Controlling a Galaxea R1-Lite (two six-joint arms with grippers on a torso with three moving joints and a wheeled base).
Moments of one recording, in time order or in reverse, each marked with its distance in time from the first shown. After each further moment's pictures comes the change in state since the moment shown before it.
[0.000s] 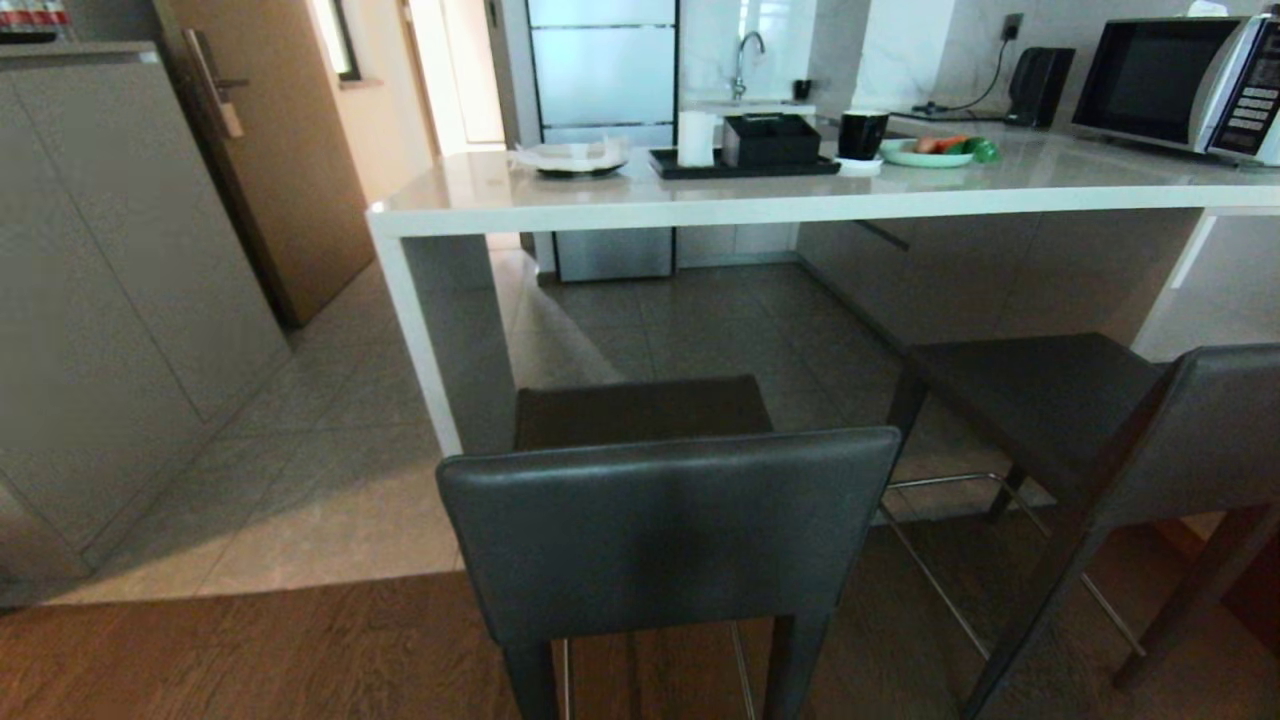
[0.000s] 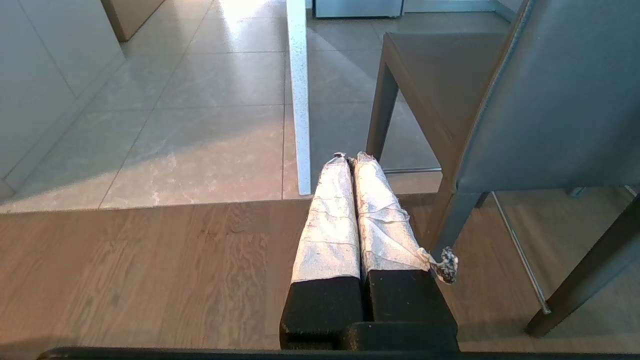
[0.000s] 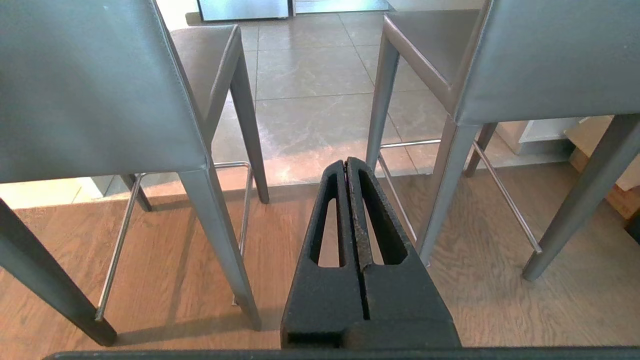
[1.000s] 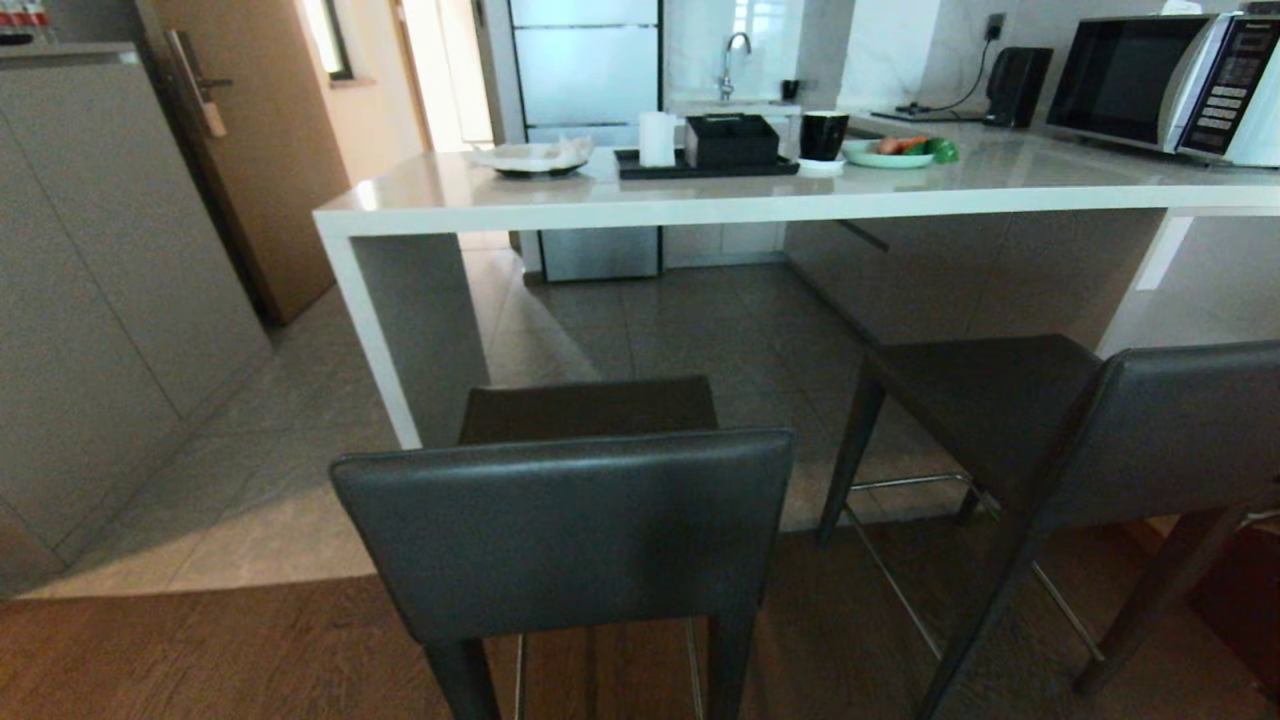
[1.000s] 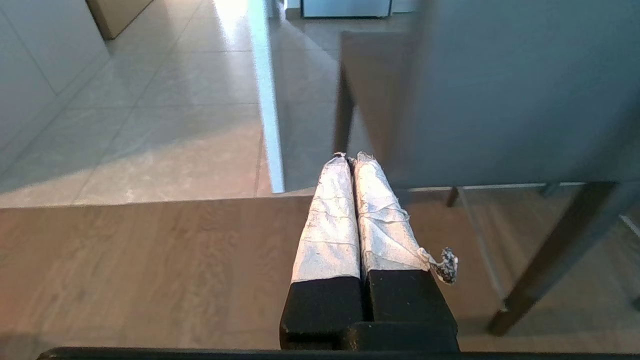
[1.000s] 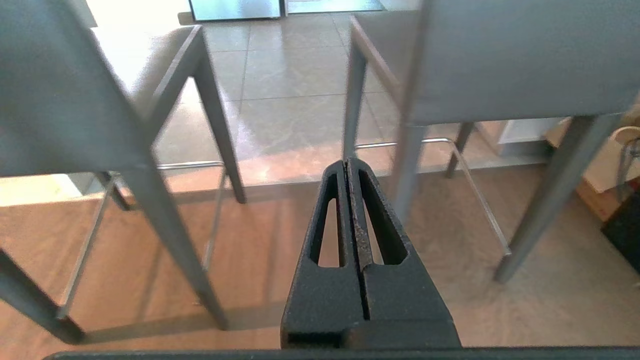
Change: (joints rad) left arm 0.000 0.000 0.000 0.000 0.000 0.000; right arm 0.000 0.000 0.000 0.000 0.001 0.000
